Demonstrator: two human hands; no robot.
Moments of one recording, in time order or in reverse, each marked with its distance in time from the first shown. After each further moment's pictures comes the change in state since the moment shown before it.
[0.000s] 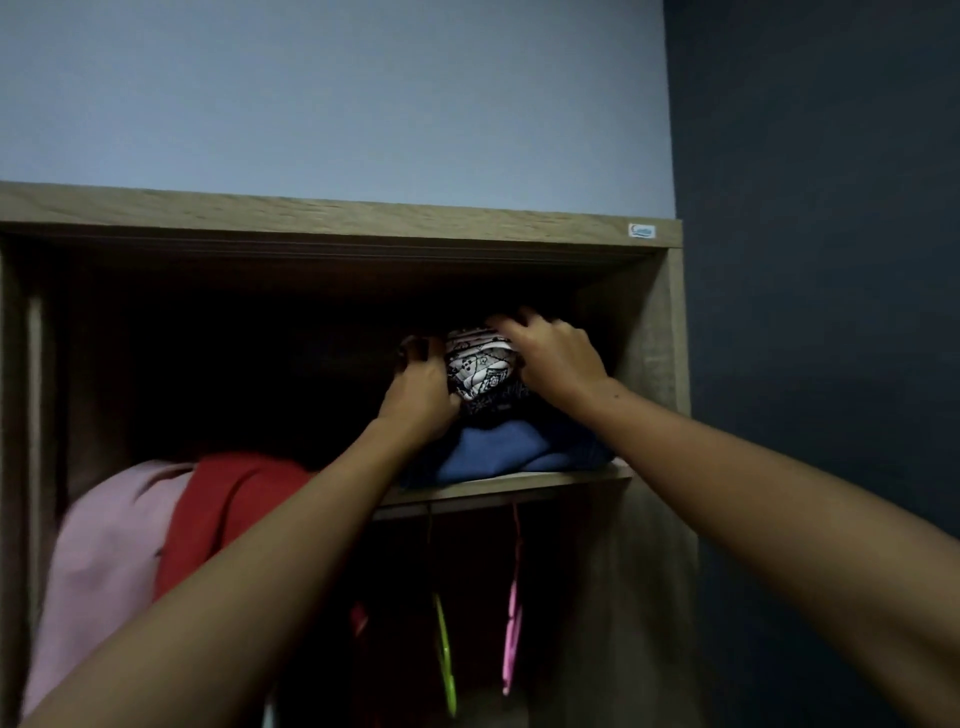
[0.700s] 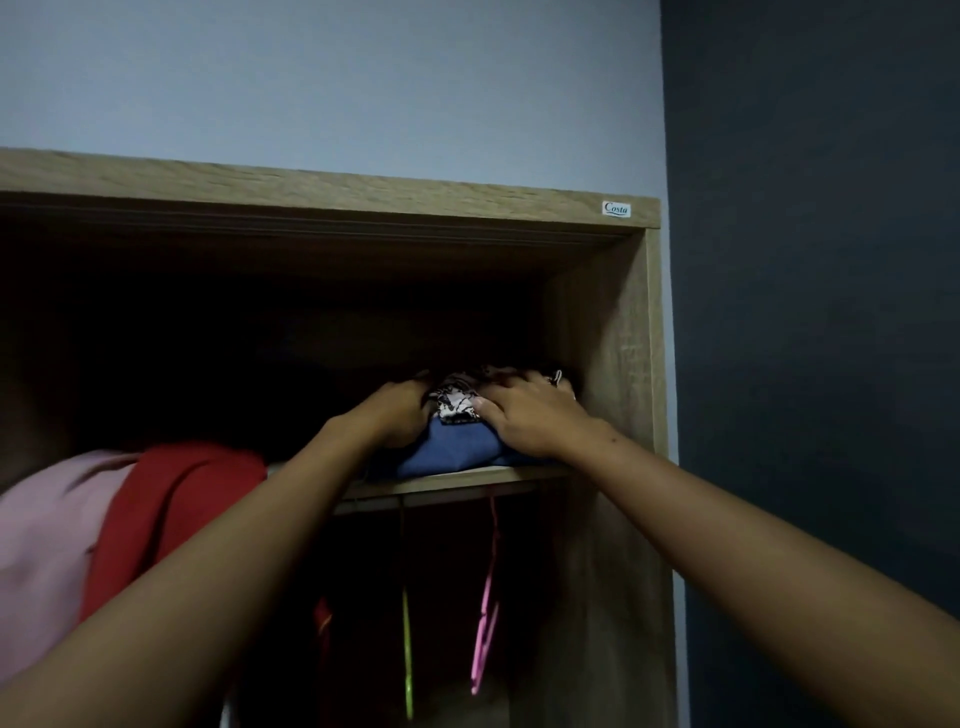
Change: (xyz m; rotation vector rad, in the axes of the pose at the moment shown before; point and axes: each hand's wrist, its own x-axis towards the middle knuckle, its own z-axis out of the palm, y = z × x) left_hand -0.001 -0.006 0.014 0.015 -0.313 0.018; right_hand -0.044 0.002 0.040 0.211 -0.511 0.101
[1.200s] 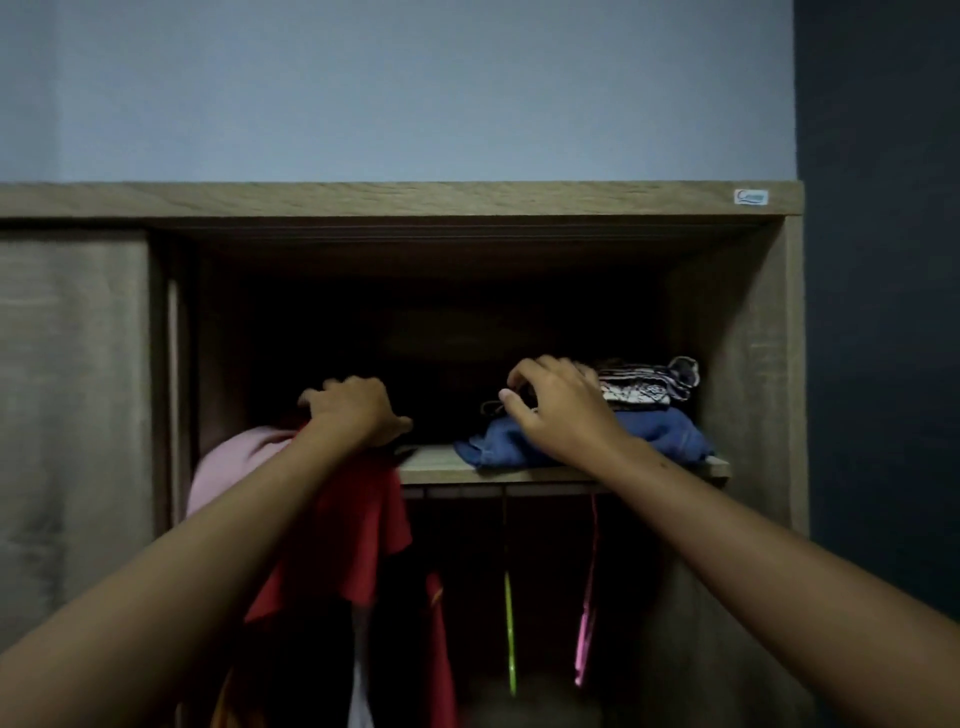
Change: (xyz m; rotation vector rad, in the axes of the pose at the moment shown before) left_hand -0.084 -0.091 -0.064 0.433 0.044 -0.651; right_hand 0.006 -0.092 0.007 0.233 0.409 -0.160
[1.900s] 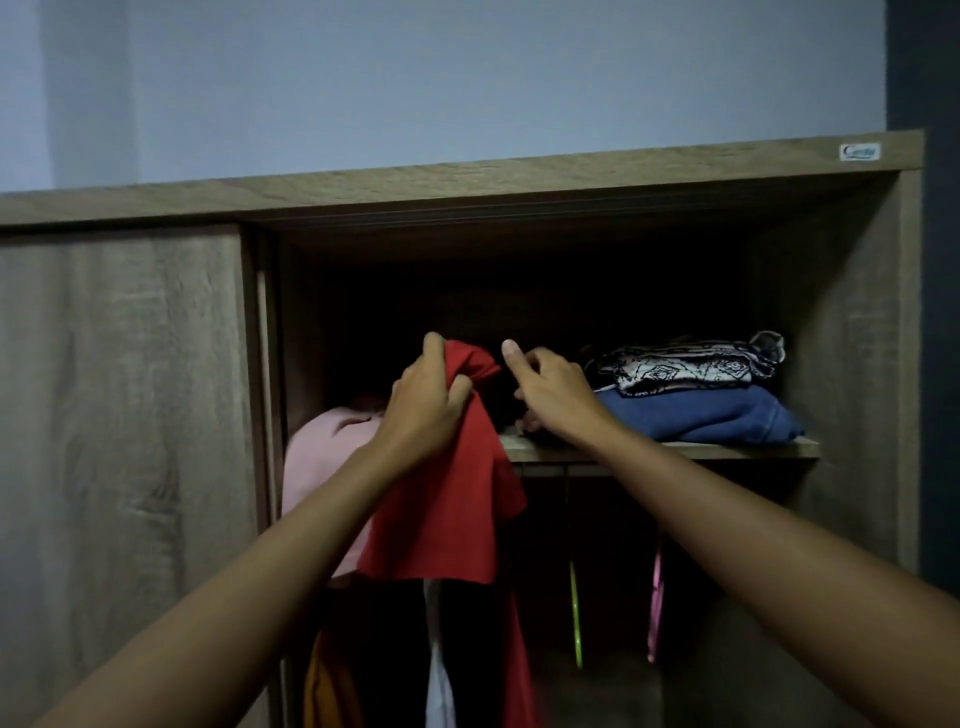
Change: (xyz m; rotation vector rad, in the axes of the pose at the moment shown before) left_hand -0.046 -0.027 0.010 -0.706 0.397 0.414; right_hand 0.023 -0.072 0.035 0.660 -0.158 0.382
